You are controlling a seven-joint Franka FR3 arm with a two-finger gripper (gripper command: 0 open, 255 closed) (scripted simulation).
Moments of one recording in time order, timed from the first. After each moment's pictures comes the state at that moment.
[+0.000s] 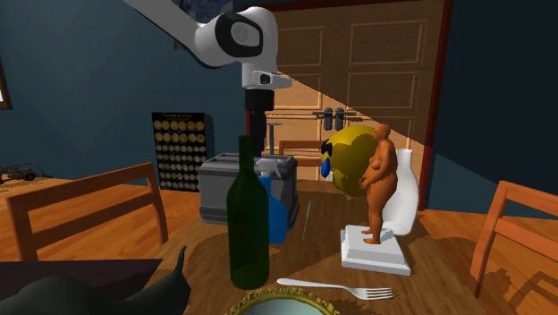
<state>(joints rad) 0.14 0.21 0.49 -1.84 -0.15 1.97 0.73</state>
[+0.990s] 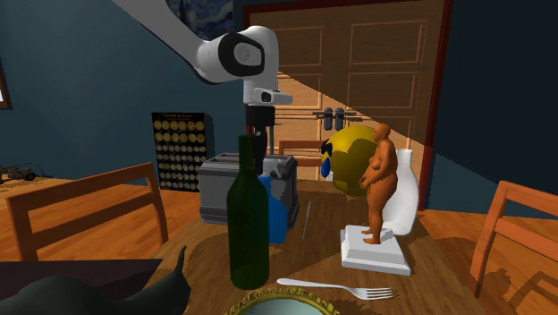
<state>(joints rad) 0.15 0.26 0.48 -1.89 -0.17 2.05 0.75</state>
